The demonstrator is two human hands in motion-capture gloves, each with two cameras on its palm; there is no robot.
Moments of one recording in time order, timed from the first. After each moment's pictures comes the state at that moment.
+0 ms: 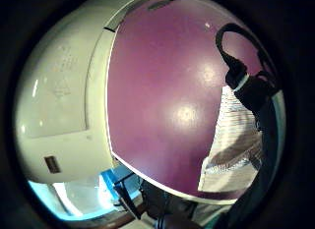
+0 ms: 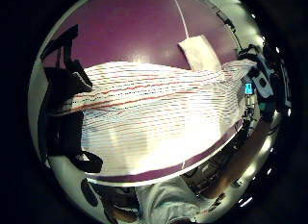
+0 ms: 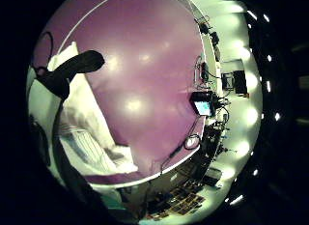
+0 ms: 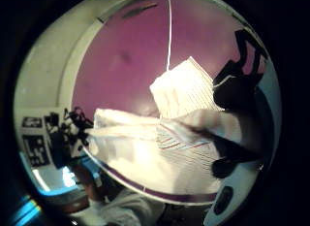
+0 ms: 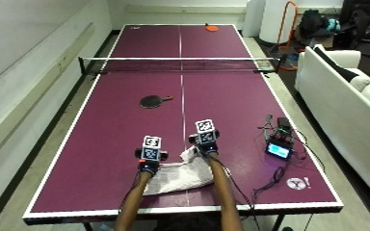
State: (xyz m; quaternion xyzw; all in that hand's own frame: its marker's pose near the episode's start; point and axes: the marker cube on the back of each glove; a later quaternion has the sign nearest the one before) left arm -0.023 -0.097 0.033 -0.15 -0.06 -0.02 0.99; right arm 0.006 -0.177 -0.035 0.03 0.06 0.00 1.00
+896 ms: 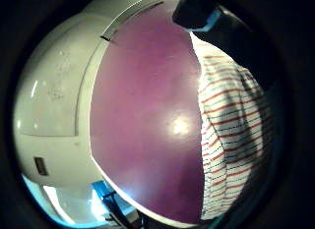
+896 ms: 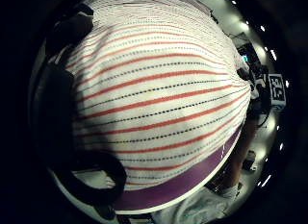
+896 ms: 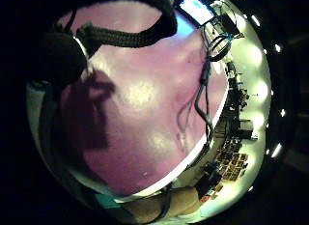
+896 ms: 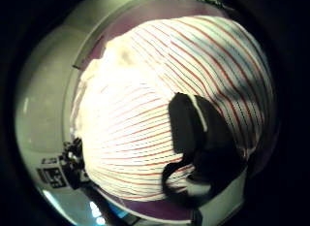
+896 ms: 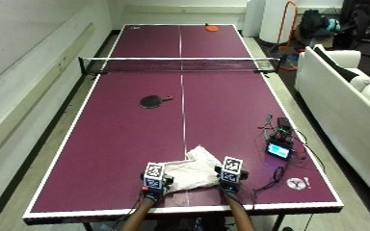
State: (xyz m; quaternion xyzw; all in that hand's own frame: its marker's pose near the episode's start) left arm 0.001 -0.013 0.090 -0.03 -0.04 0.04 1.00; right arm 0.095 -0.030 0.069 0.09 0.02 0.22 0.97
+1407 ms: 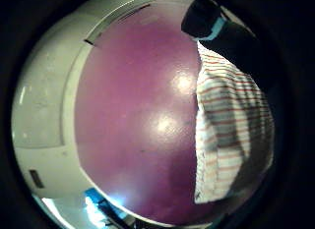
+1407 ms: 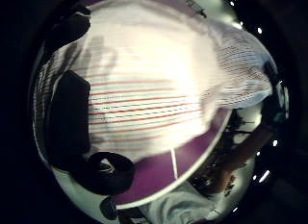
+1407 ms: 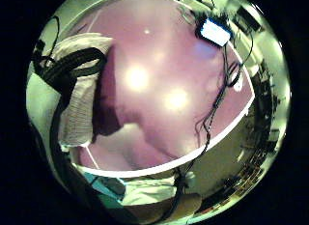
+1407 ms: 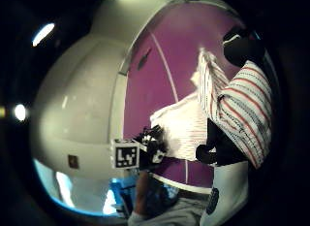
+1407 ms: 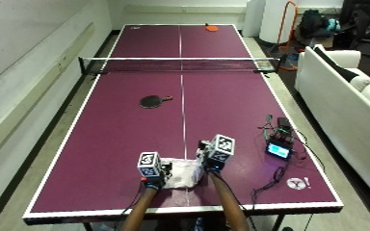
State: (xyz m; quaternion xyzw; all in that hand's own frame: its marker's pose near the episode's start) left arm 0.022 -0.048 0.072 -0.08 0.08 0.01 0.99; right arm 0.055 -0.121 0.009 0.15 -0.19 0.12 0.96
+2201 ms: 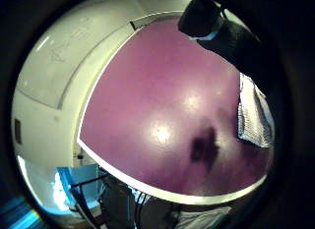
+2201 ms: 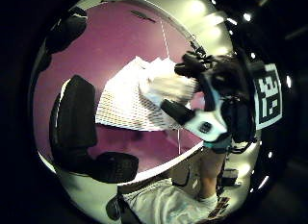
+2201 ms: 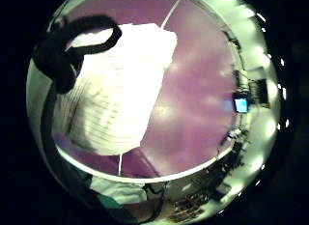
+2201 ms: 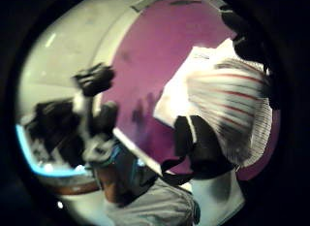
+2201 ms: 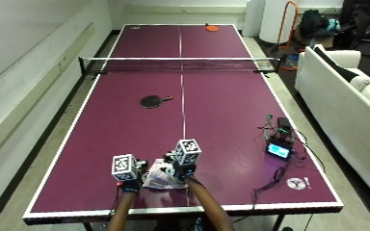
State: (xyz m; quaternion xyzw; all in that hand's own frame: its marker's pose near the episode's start) left arm -0.107 -0.053 0.081 0.05 0.09 -0.08 0.99; right arm -0.146 -0.082 -0.006 0.07 -0.12 -0.15 0.98
